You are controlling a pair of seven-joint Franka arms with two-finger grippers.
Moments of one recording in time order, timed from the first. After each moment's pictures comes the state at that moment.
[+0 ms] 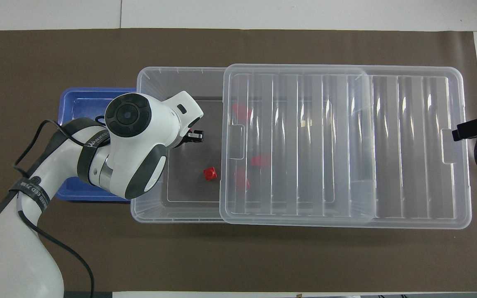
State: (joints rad) left arm -0.43 0.30 -0.12 -1.92 0.03 2.29 -0.34; right arm -0.03 -0.03 -0.09 -1.67 -0.01 1.60 -0.20
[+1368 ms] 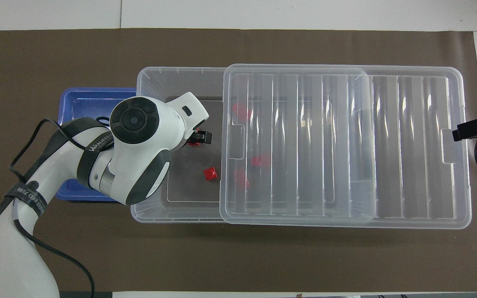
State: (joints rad) left arm -0.44 0.14 -0.11 -1.91 0.05 2.16 -0.36; right arm -0.03 -0.03 -0.09 -1.67 -0.01 1.60 -0.20
